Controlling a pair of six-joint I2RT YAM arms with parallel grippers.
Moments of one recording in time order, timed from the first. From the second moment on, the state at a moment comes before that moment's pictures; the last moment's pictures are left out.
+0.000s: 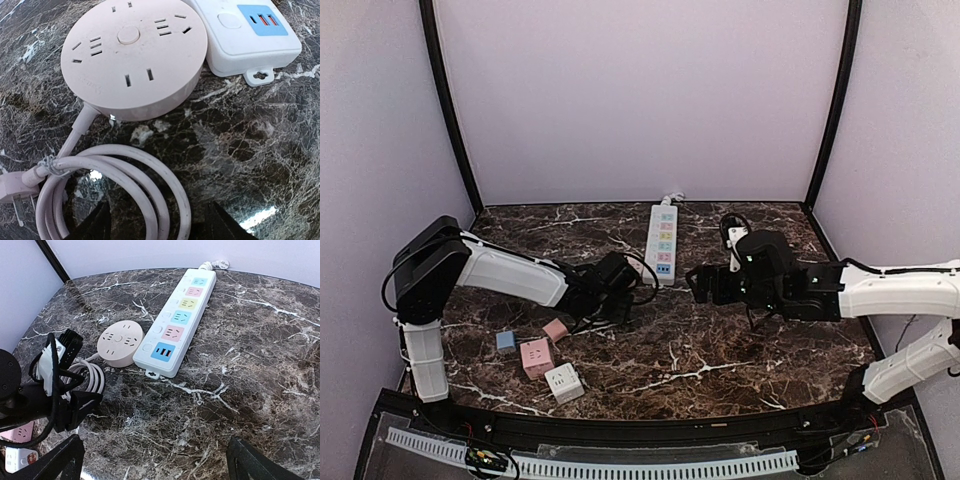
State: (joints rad) left arm -0.93 1.95 1.16 -0.23 -0.42 -0.50; right arm 0.98 1.26 0.78 -0.10 0.37 0.53
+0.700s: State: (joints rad) left arm -0.93 1.96 1.15 -0.21 -0.45 -0.45; right arm 0.98 1.28 0.83 -0.11 0.46 0.43
